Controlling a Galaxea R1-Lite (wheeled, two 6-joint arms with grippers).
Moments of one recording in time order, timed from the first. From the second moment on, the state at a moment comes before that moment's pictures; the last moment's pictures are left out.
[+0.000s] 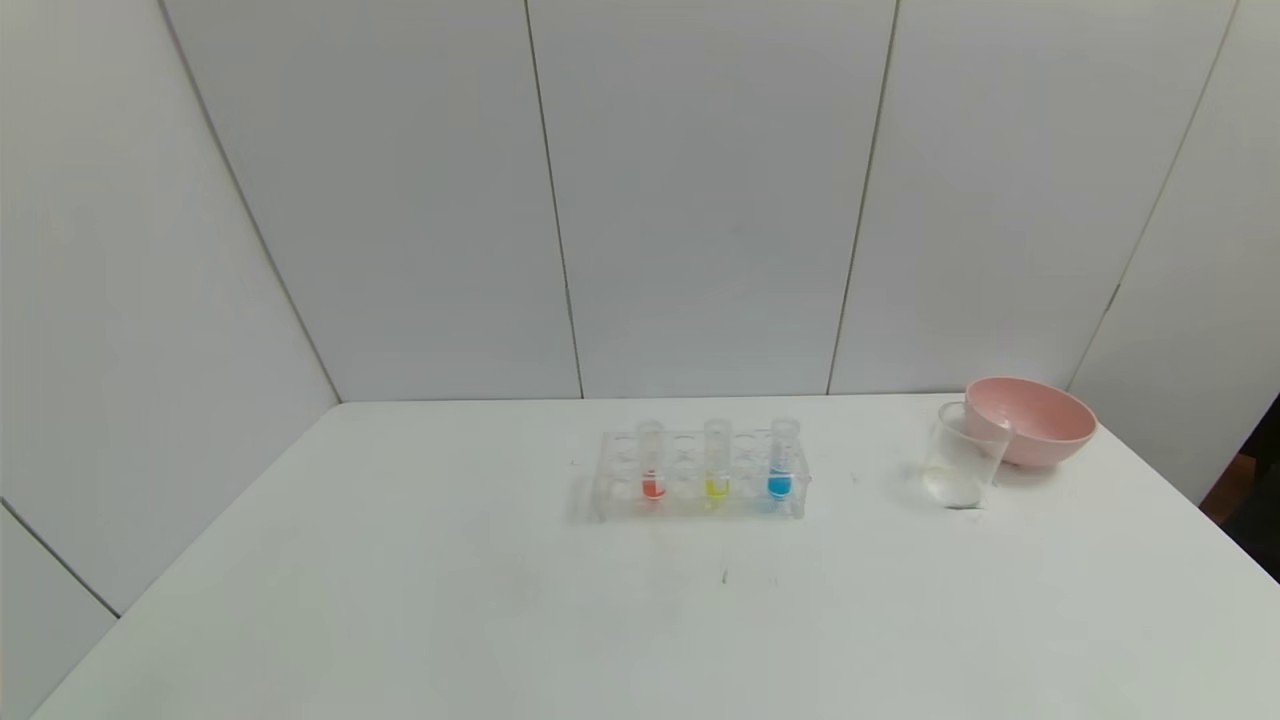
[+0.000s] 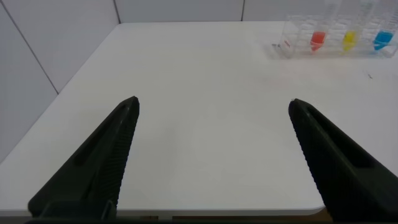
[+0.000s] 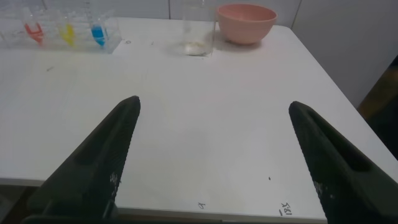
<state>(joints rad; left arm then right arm) 0.00 0.00 0.00 0.02 0.00 -0.02 0.01 0.00 0.00 0.01 0.00 -0.02</state>
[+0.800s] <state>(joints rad) 0.00 0.00 0.00 0.02 0.00 -0.02 0.01 0.00 0.00 0.01 0.00 -0.02</state>
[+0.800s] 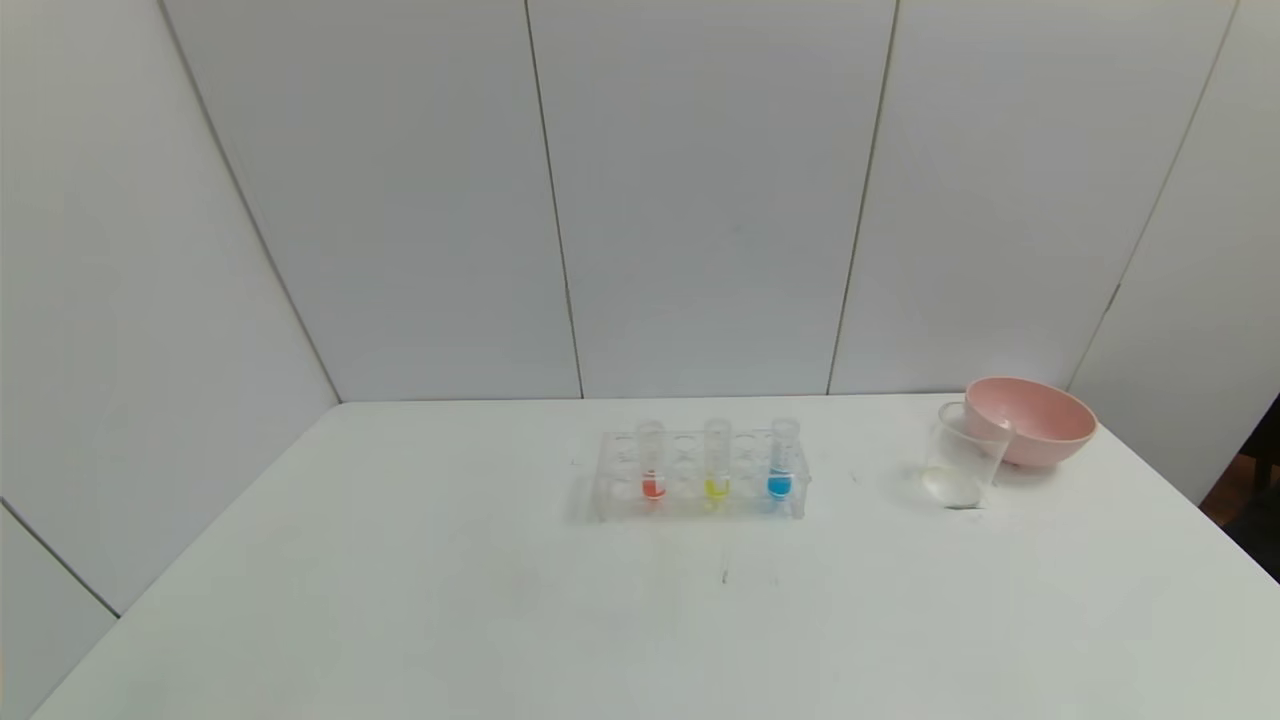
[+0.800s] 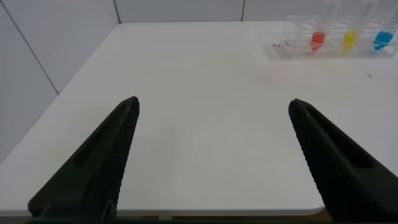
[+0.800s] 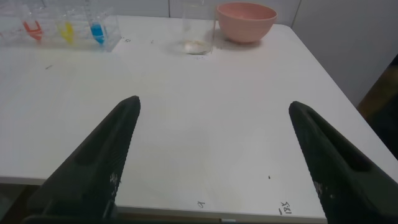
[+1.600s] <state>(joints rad) 0.00 0.00 0.00 0.02 0.00 -0.02 0.01 0.00 0.00 0.00 0.00 -0.02</state>
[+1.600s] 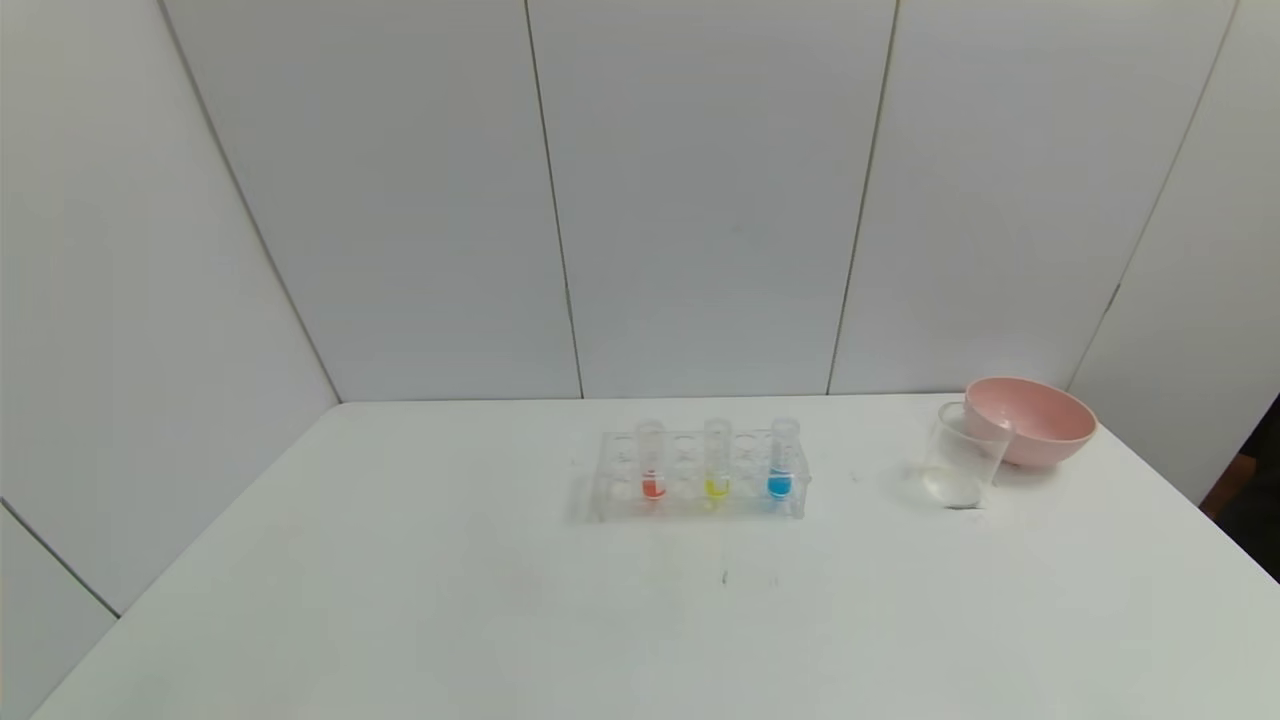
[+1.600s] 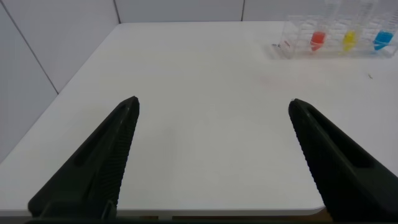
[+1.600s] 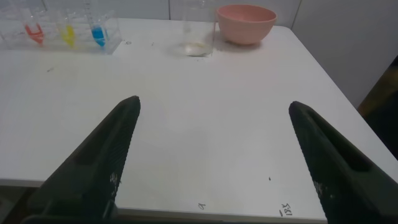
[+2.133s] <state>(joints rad) 0.00 0.00 0.00 0.02 0.00 -0.02 0.01 0.08 -0.15 0.01 0.00 0.01</state>
